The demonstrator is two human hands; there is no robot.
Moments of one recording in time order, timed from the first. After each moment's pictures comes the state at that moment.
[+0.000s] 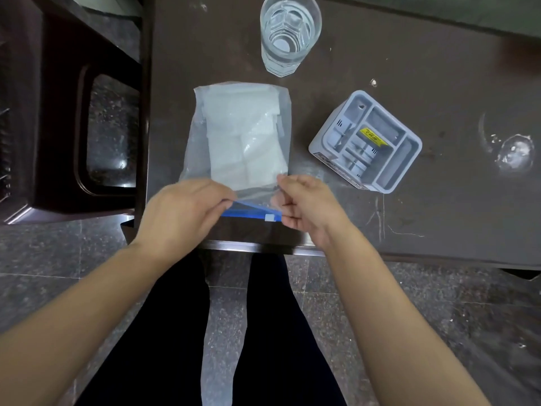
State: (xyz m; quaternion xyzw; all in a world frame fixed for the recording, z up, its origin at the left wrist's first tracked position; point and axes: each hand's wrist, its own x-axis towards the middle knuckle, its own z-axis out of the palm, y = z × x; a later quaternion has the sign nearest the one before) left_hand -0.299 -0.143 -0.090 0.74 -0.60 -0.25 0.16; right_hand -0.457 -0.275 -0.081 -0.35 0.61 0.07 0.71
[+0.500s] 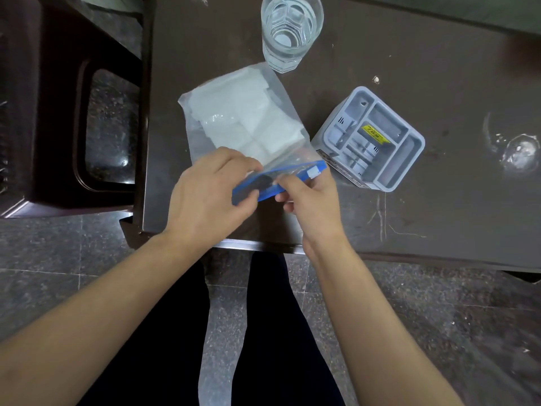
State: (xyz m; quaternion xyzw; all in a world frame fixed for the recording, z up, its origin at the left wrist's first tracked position) left_hand -0.330 -0.176 -0.077 0.80 -0.50 -0.25 0.24; right_hand -0.449 -0.258 -0.070 -0.40 0.60 -0.14 0.67
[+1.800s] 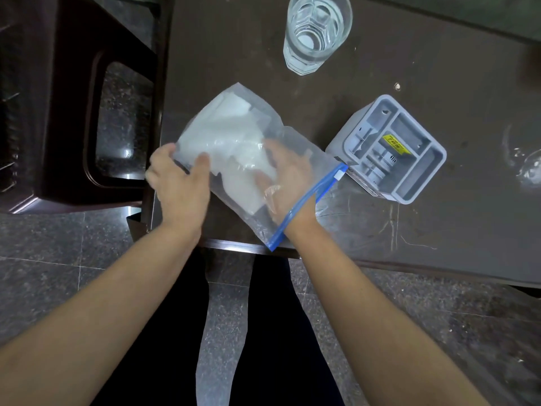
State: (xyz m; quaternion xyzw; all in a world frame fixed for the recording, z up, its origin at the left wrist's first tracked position) left_hand -0.302 -0.176 -0.106 0.89 0.03 -0.32 0.34; right_hand -0.411 -0.259 -0.134 -0.81 0.44 -0.02 0.38
